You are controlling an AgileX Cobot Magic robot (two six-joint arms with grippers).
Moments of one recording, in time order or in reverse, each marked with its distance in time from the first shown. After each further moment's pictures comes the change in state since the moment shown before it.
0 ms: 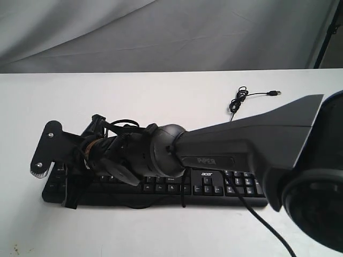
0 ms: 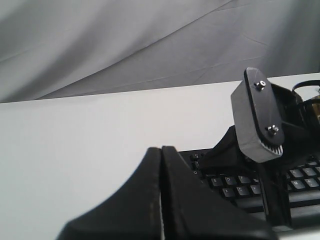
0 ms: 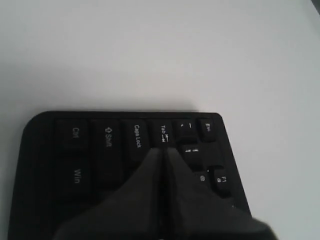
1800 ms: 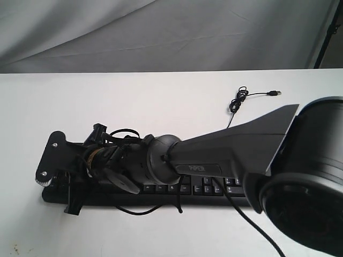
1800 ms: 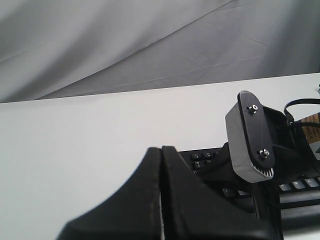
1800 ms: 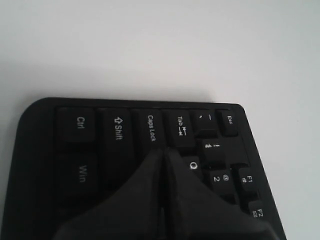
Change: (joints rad) left arm 0.000 0.000 0.000 0.000 0.000 0.000; right arm 0.000 0.062 -0.005 0.000 -0.059 0.000
